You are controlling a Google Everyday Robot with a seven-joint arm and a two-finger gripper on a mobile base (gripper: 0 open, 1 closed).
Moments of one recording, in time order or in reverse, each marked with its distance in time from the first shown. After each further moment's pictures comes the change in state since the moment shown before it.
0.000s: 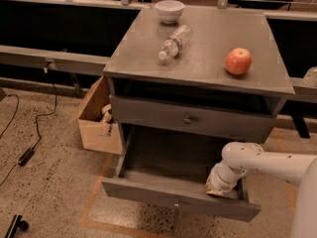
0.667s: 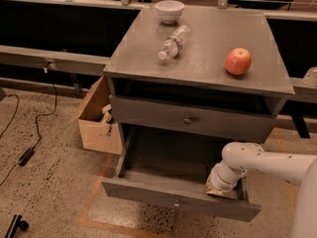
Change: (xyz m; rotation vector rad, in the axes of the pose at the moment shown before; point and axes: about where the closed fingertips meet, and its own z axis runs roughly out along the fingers) arm 0.000 0.001 0.000 0.000 0.000 0.000
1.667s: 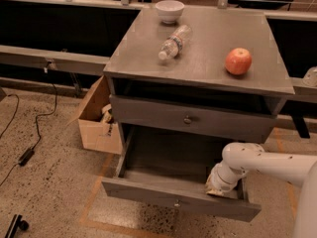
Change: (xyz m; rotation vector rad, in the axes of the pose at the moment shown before) arm -0.001 -0.001 -0.002 0.012 -0.002 -0.004
